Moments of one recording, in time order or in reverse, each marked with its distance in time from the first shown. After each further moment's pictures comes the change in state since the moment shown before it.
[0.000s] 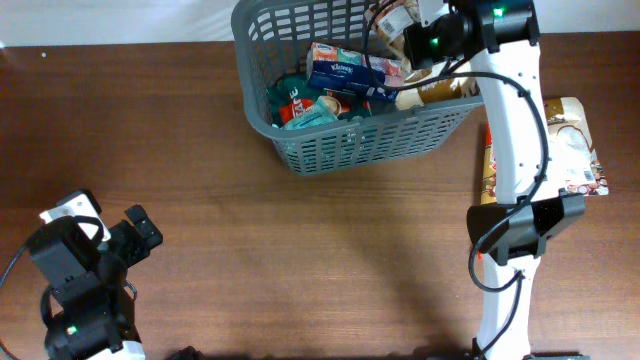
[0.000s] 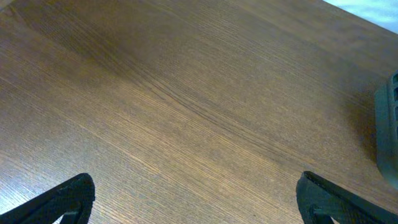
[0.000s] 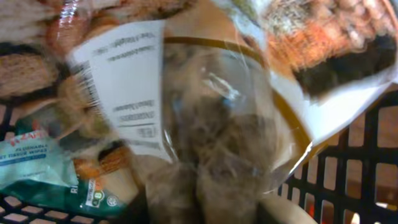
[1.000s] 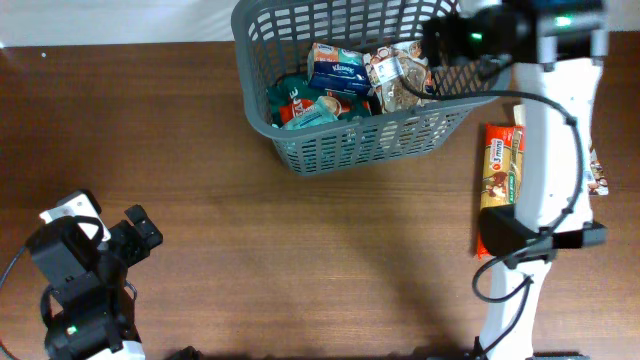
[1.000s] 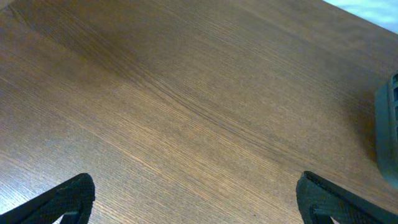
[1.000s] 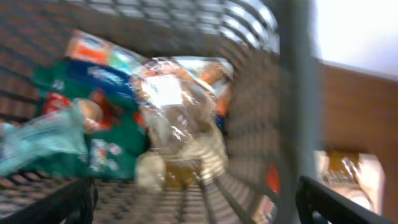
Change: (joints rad) left arm 0.000 0.000 0.000 0.000 0.000 0.000; right arm -0.081 -0.046 0.289 -0.291 0.039 0.022
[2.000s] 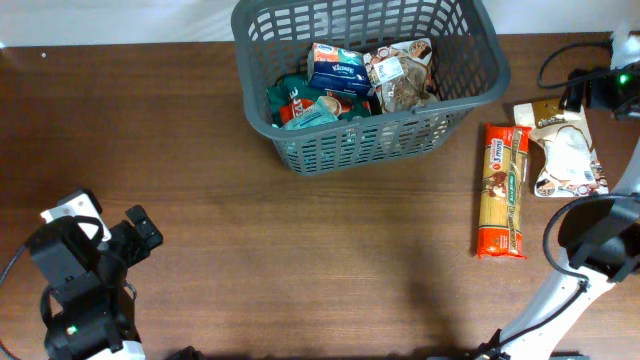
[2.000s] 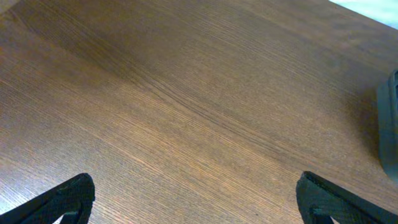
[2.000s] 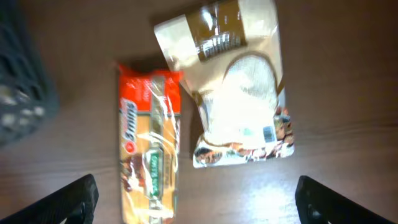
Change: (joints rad) left arm 0.000 0.000 0.000 0.000 0.000 0.017; right arm -0.544 0.000 -0.451 0.069 -0.027 -0.171
